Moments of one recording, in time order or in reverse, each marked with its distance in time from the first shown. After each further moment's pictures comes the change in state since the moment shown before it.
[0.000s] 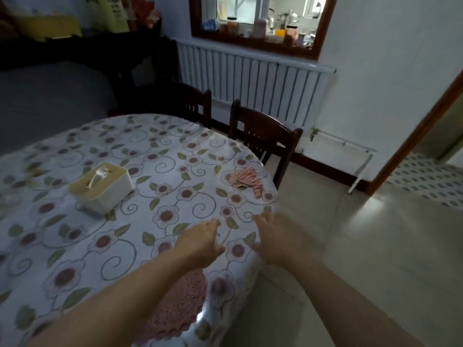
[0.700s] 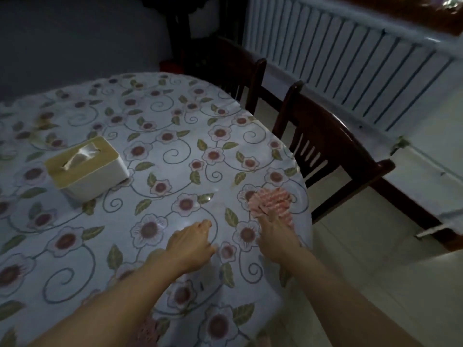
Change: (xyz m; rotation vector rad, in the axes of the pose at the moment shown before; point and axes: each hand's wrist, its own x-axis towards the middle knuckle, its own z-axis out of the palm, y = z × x) left_hand 0.203 -0.036 0.019 -0.155 -0.074 -0.399; right_hand 0.269 0.085 0.037 -0.113 -0.190 -0.215
